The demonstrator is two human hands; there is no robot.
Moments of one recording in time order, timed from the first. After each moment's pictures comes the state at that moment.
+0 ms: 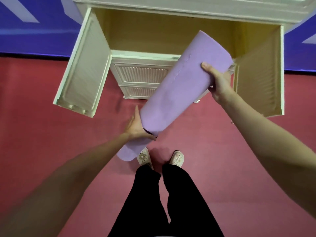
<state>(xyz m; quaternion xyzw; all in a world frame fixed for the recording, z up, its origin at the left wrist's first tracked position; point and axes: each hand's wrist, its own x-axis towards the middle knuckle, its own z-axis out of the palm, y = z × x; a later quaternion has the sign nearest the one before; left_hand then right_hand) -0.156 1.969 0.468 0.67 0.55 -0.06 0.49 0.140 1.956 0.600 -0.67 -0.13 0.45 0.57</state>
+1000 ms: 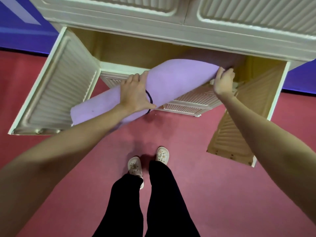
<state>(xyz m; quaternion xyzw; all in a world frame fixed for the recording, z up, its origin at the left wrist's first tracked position) -0.013 2.108 0.541 0.84 0.52 0.00 0.14 0.279 2.060 0.523 -0.88 -0.30 0.22 0.30</state>
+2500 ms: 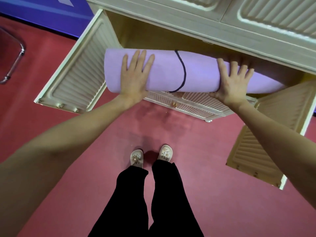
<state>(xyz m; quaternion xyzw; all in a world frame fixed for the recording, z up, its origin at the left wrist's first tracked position) -0.063 2.111 0.545 0.84 0.53 -0.01 -0.05 0.253 2.062 0.540 -0.73 -0.69 -0.02 -0.03</state>
